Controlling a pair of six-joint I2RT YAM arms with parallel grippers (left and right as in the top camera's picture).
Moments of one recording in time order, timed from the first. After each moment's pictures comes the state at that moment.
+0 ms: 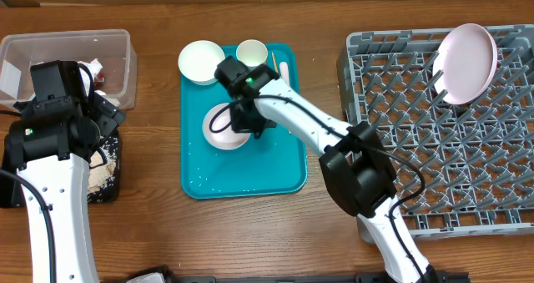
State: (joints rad) left arm 0.24 1.33 1.37 -1.17 -0.27 -0.70; right arm 0.71 2.38 2.04 -1.11 -0.01 0.62
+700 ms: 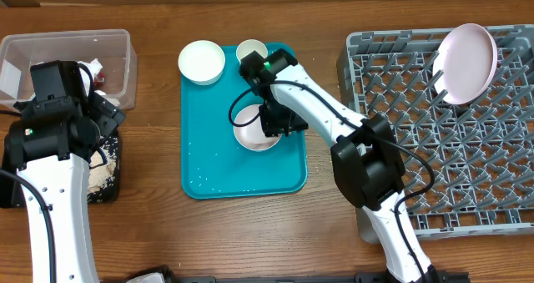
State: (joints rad) left arm 0.24 1.33 1.37 -1.17 -0.27 -0.70; right arm 0.63 2.38 2.09 -1.44 0.10 0.49
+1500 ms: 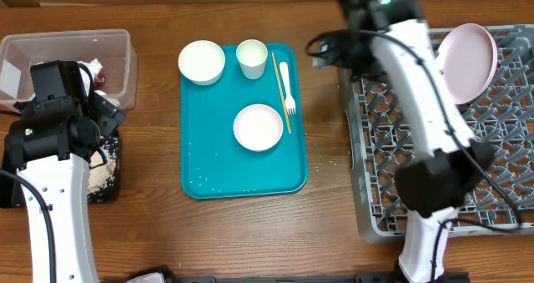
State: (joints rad) left arm 0.24 1.33 1.37 -1.17 -0.27 -0.70; right arm 0.29 2.11 2.30 -1.55 0.04 0.54
